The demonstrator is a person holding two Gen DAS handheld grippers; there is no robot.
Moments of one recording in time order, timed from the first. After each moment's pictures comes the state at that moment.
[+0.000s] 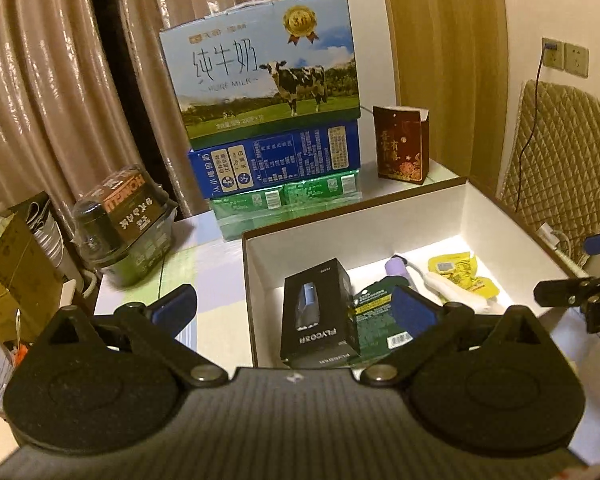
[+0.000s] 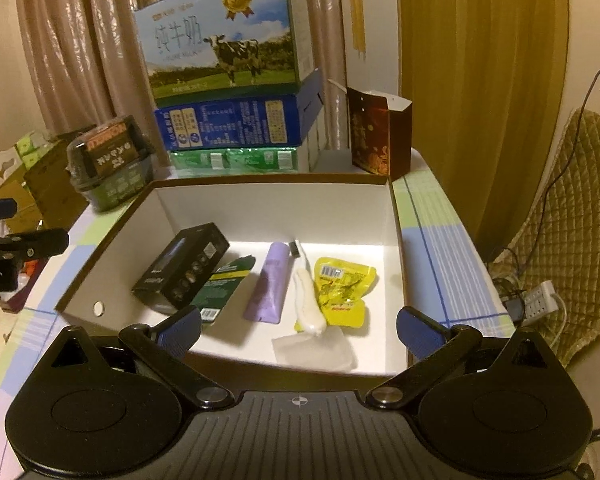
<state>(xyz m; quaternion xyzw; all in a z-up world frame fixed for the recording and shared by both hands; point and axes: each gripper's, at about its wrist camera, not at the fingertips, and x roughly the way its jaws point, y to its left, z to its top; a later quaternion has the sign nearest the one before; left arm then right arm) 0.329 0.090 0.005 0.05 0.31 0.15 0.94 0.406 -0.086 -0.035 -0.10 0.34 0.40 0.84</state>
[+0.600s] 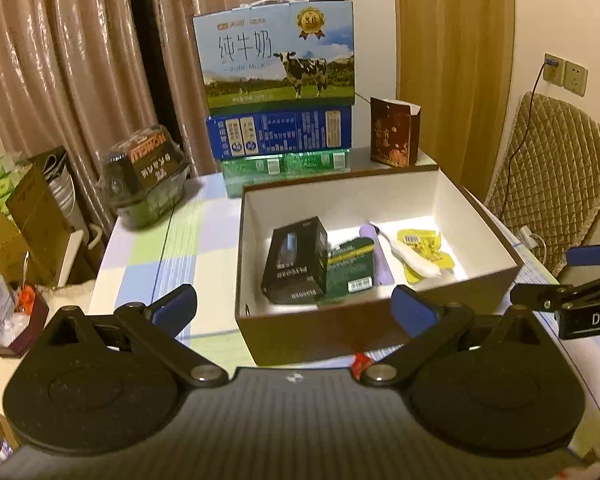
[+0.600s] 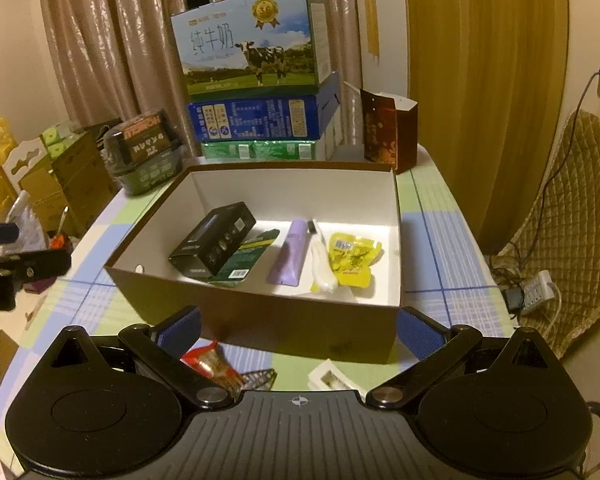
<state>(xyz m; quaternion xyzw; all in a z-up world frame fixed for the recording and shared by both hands) 0.252 0.040 0.027 -0.01 0.33 0.18 0.93 0.358 -0.137 -0.015 -0.10 0.34 0.43 0.83</state>
